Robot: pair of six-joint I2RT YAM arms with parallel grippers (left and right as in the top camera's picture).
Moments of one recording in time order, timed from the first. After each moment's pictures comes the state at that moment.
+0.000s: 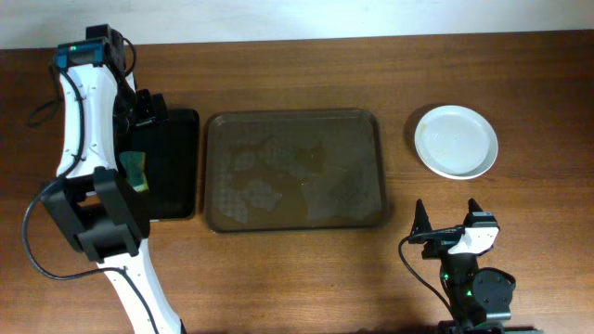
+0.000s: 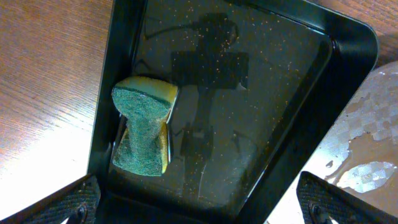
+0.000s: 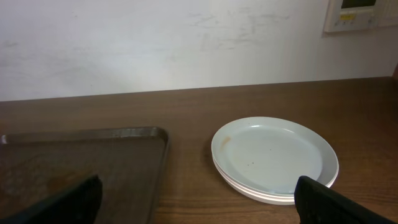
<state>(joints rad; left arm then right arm) 0.17 2.27 2.21 -1.45 -0.07 -0.17 0.01 0.01 0.01 -0.08 -0.01 0.08</state>
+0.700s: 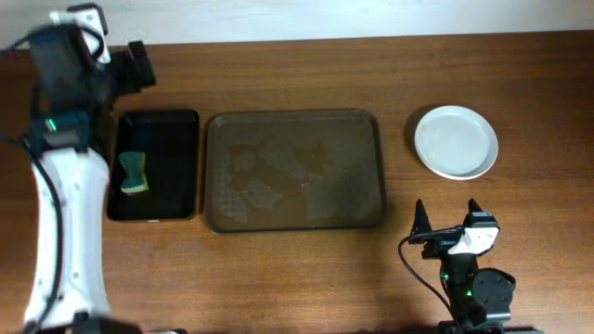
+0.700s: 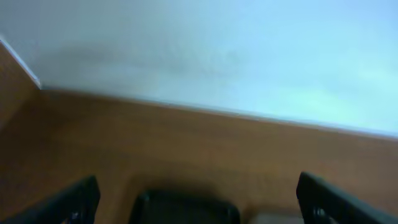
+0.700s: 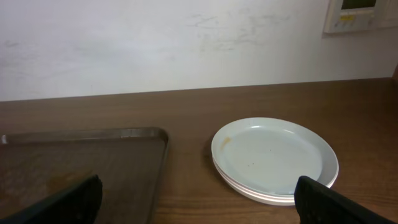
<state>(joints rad) 0.14 1.54 1.52 -0.45 -0.01 -0.04 0.01 0.01 0.01 -0.08 -0.01 0.08</state>
